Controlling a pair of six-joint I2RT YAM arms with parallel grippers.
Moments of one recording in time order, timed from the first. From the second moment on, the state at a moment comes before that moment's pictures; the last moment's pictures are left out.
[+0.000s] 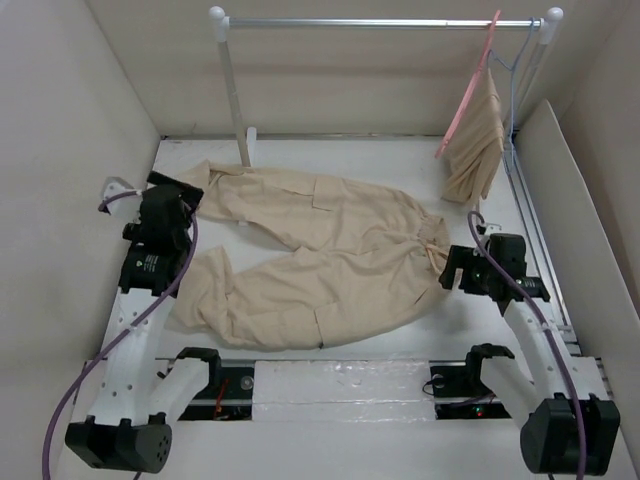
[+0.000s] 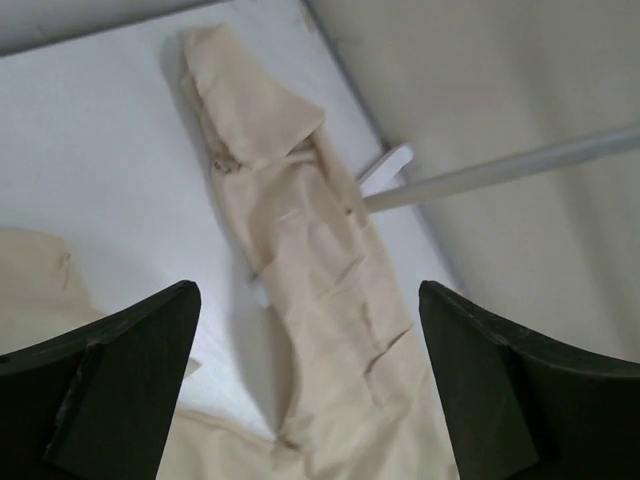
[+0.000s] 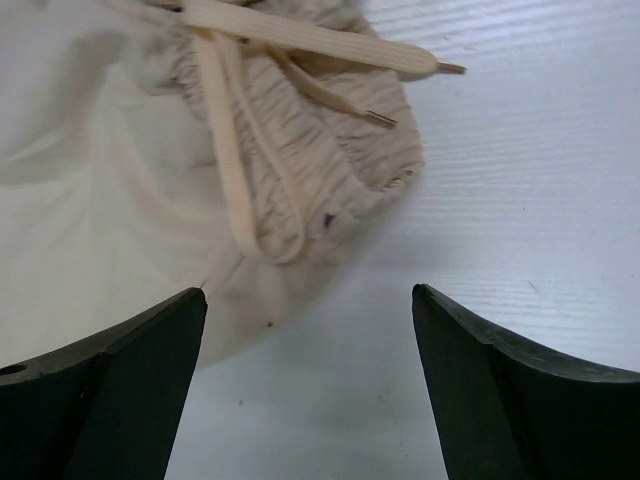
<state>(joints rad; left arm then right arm) -0.09 0.88 1.10 -0.61 -0.57 -1.03 -0.01 0.83 0.57 -0.60 -0.16 0.14</state>
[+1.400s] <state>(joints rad) -0.07 1.31 1.00 -0.43 -0.32 -0.78 -0.18 0.87 1.00 -0.84 0.08 0.00</state>
